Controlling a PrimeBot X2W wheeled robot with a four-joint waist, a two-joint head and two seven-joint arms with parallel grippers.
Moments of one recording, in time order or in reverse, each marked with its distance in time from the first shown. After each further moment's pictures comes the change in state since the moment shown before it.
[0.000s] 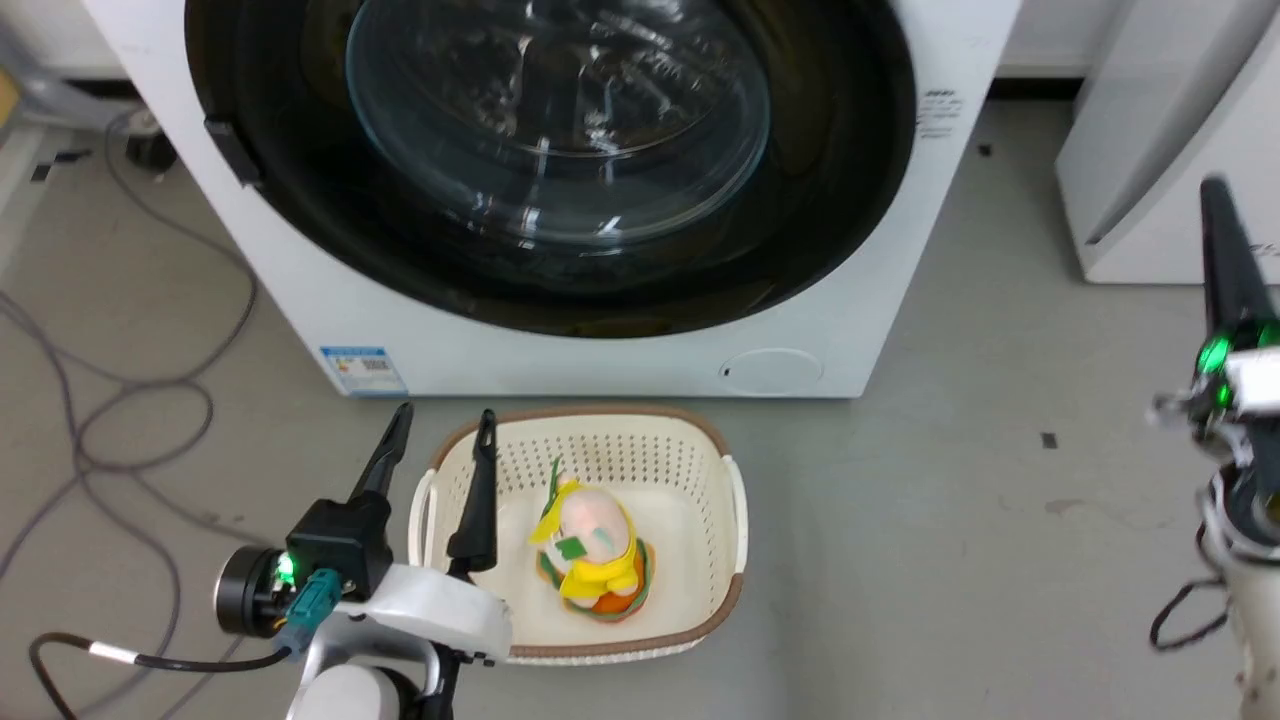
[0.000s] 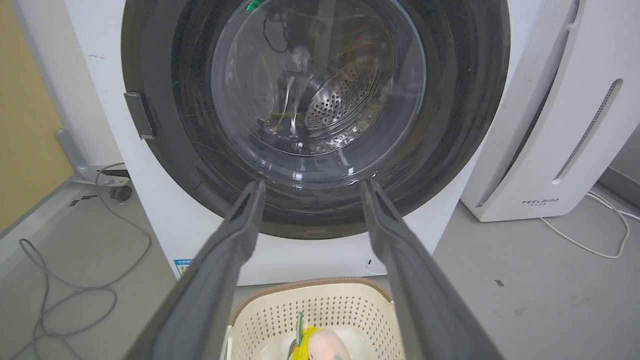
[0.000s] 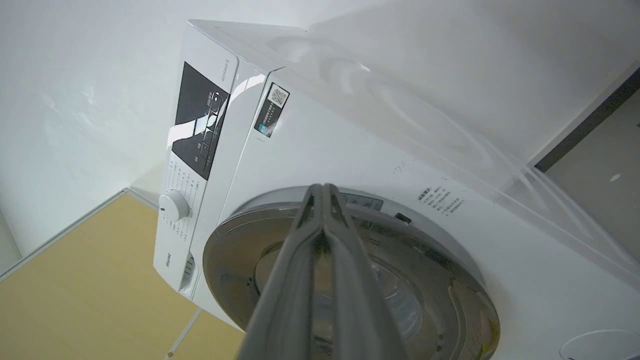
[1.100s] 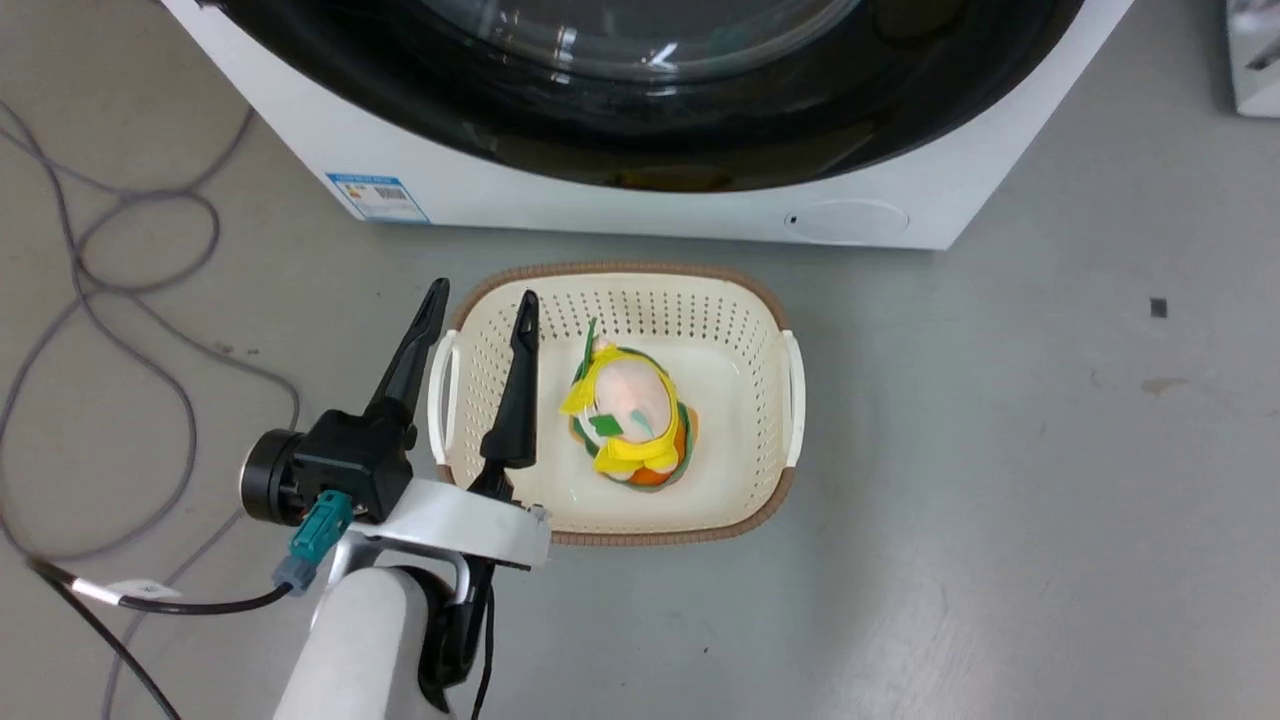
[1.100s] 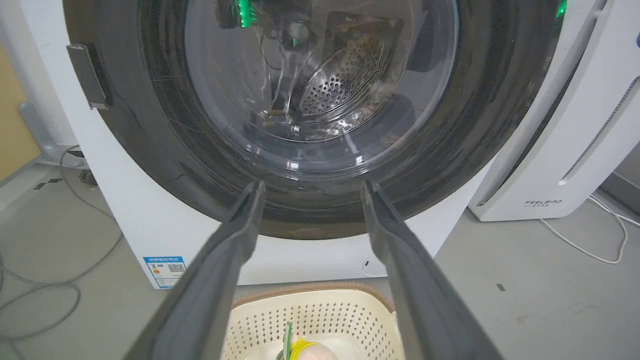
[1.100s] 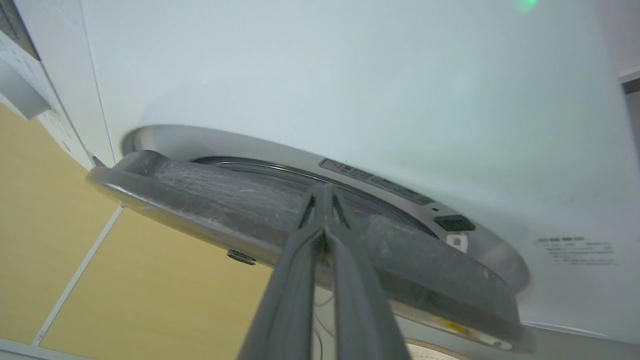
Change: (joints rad) left arm -0.166 0.000 -0.073 -0.008 -0.061 -0.008 -0.069; right arm -1.008 -0.310 1.005 0.497 0.559 0.000 0.210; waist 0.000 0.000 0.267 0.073
